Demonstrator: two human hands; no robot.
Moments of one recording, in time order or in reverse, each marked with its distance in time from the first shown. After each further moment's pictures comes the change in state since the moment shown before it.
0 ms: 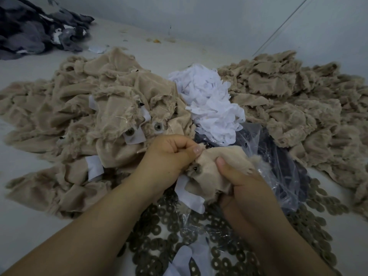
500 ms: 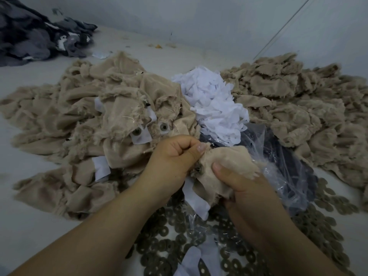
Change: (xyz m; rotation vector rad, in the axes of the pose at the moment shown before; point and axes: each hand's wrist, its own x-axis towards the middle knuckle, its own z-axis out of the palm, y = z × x) left_hand -0.004 -0.010 -0.002 0.004 -0.027 0.125; right_hand -0.005 0.007 0.005 -0.132 -0.011 -0.075
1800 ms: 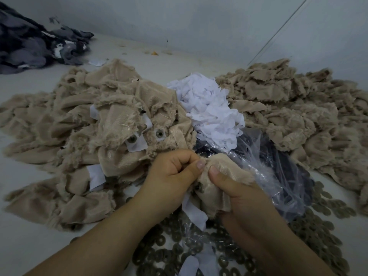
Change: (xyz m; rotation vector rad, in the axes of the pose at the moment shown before) left_hand -0.012 0.005 0.004 0.129 -0.036 0.100; right_hand -0.003 -0.002 0.009 0.092 -0.011 0.137
